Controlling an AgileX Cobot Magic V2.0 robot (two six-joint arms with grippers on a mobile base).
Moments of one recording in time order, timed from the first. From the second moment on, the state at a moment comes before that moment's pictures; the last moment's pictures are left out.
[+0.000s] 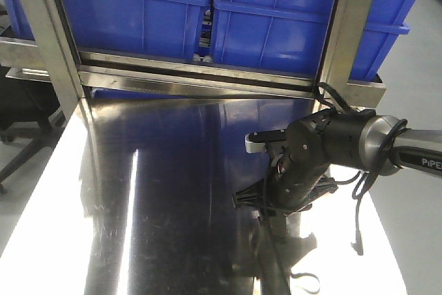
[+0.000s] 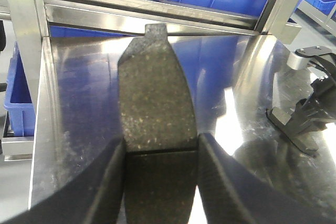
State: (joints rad) left arm -0.41 0.40 -0.51 0.14 0.60 -0.38; right arm 0.49 1.88 -1.17 -0.02 0.73 0.30
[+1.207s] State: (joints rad) left arm -0.41 0.40 -0.51 0.14 0.60 -0.38; right arm 0.49 1.16 -0.71 -0.05 0.63 0.28
